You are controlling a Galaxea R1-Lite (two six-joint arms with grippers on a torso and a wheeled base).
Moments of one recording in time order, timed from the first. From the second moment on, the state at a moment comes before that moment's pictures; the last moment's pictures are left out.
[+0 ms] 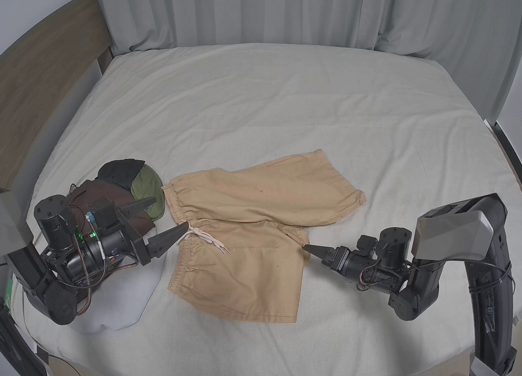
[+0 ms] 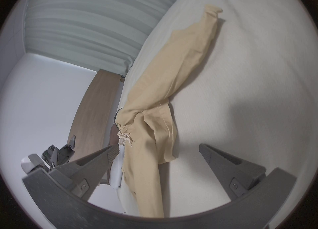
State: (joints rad) left arm -0.15 1.91 -0.30 -1.55 -0.56 0.02; right arm 0.40 2.49 -0.65 -1.54 0.37 0.86
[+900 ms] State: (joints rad) left arm -0.15 1.91 -0.30 -1.55 -0.56 0.02; right arm 0.42 2.53 -0.72 -1.54 0.35 1.02
